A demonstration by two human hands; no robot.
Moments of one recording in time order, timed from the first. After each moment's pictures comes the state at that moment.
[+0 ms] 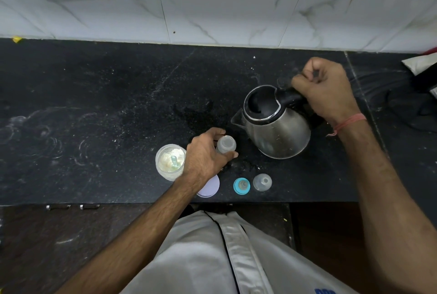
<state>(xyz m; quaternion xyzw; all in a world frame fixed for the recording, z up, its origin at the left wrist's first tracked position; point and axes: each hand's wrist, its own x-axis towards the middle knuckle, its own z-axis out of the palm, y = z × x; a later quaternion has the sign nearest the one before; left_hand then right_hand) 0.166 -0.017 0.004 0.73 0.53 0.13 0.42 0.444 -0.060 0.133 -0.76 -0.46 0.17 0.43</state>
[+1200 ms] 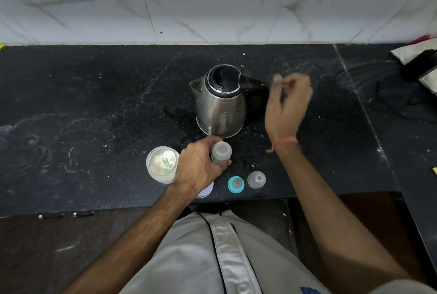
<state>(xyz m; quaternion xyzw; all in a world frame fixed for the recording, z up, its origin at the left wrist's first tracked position) 0.158 -0.033 0.003 0.79 0.48 0.13 0.35 0.383 -0.053 0.057 -0.79 -0.33 -0.01 0.52</state>
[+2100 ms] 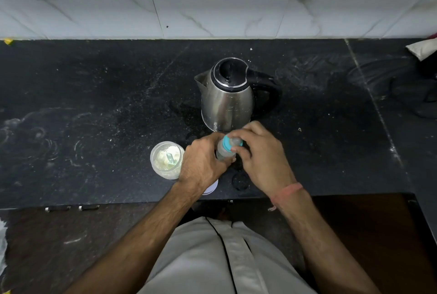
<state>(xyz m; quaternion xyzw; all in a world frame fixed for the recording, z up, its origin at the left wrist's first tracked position) 0.160 -0.037 -0.002 0.81 0.48 0.14 0.32 0.305 -0.124 0.051 -0.75 -0.56 0.17 0.29</state>
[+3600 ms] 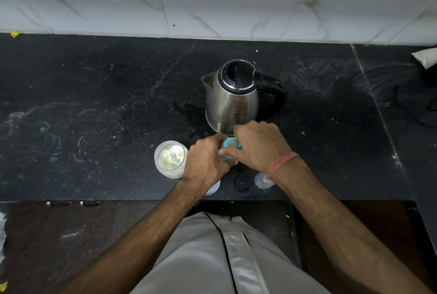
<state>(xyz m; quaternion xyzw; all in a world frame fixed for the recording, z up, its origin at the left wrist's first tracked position) 0.162 -0.032 -0.008 0.81 0.48 0.15 0.31 0.313 -0.076 0.074 -0.74 -0.66 0.10 -0.06</state>
